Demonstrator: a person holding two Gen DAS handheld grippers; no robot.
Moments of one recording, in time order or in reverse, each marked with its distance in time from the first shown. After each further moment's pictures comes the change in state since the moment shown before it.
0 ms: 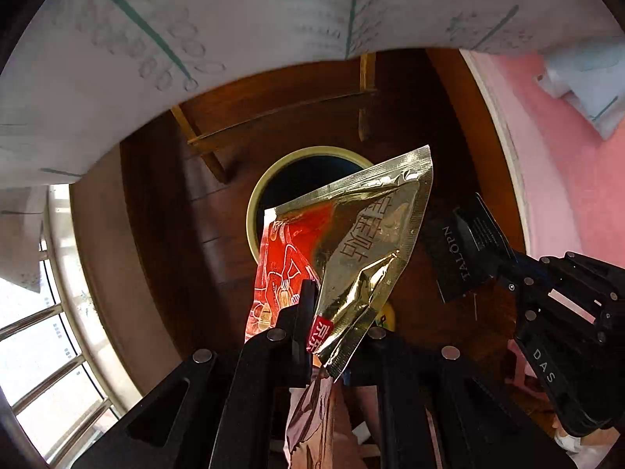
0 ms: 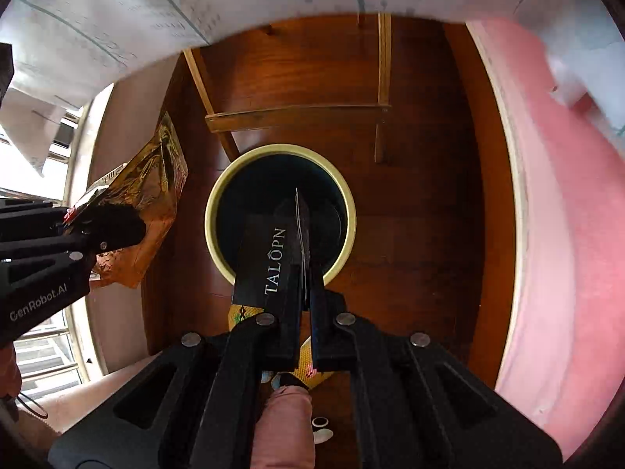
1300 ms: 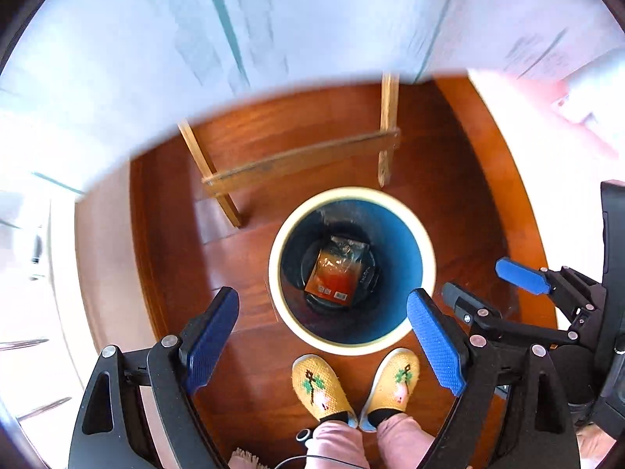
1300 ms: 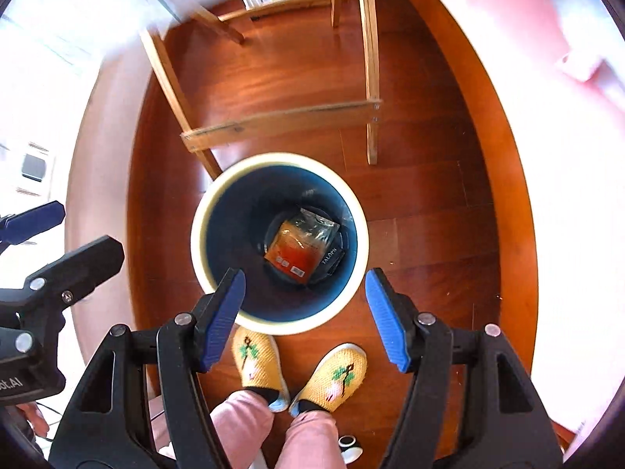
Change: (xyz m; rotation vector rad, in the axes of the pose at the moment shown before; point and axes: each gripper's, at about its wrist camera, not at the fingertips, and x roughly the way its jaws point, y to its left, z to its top) left arm -0.042 0.016 -0.021 0.009 -0.212 0.010; right arm 0.022 0.022 0.006 0.114 -0.047 -0.061
